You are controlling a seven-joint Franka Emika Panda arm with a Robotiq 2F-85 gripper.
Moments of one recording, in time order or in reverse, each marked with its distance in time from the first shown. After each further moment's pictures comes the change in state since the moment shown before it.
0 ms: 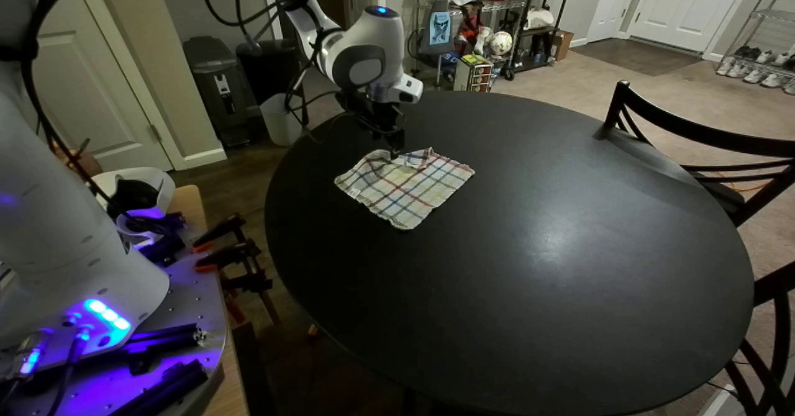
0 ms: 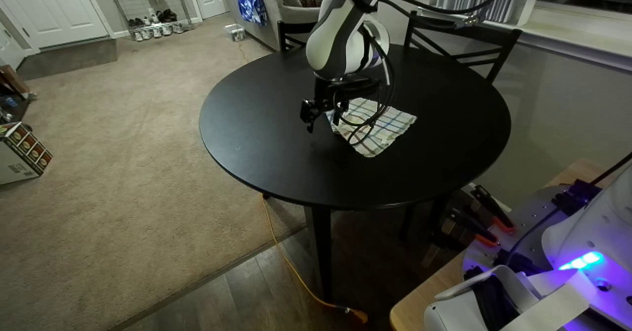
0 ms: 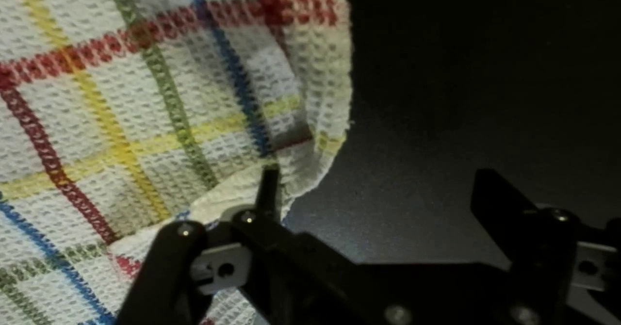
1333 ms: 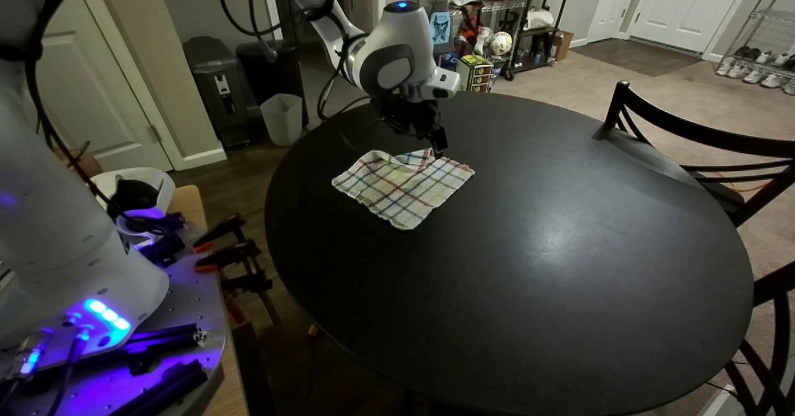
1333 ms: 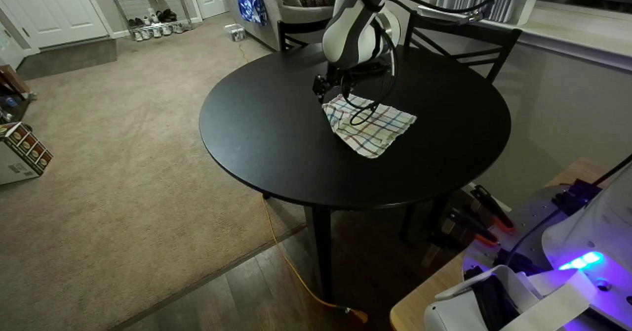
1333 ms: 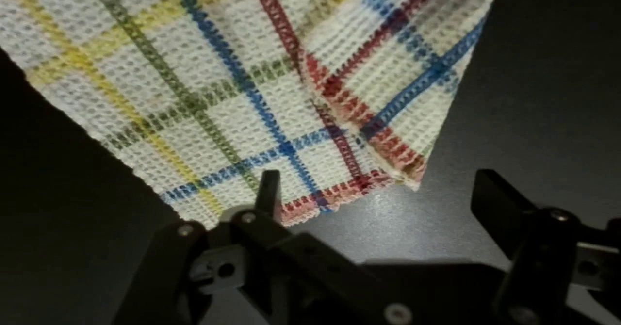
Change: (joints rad) arm 0.012 0.035 -0.154 0.070 -0.070 0.141 0.092
